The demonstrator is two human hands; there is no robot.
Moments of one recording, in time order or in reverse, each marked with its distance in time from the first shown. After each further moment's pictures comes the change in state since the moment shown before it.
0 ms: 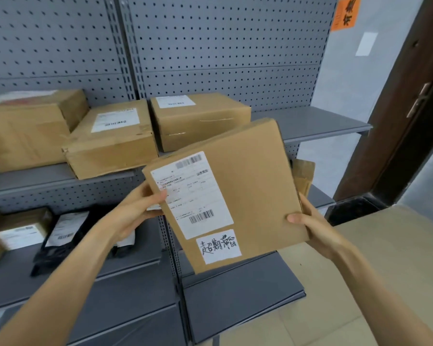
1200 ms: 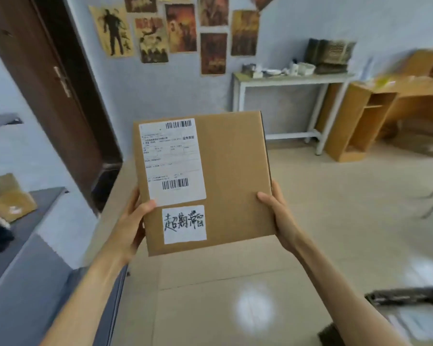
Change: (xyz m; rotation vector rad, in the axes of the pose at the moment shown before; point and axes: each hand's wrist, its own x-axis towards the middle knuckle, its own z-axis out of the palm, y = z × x) left_hand -0.149 -0.050 0.359 -0.185 -1.162 -0.038; right_hand -0.499 0.053 0.127 0.009 1.516 -0.309
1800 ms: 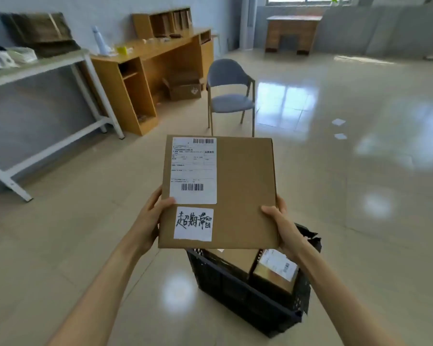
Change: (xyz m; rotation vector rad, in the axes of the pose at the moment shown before) left_hand -0.003 -0.190 0.564 0.191 -0.967 -0.387; right_hand -0.332 0.022 -0.418 0.121 1.014 0.121
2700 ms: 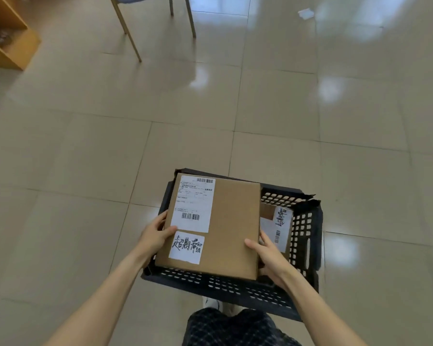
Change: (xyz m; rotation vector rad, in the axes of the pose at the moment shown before) left_hand 0.281 -0.220 0.054 0.522 -0.221 -0.567; right_hand 0.156 0.213 -0.087 0.172 0.328 0.708
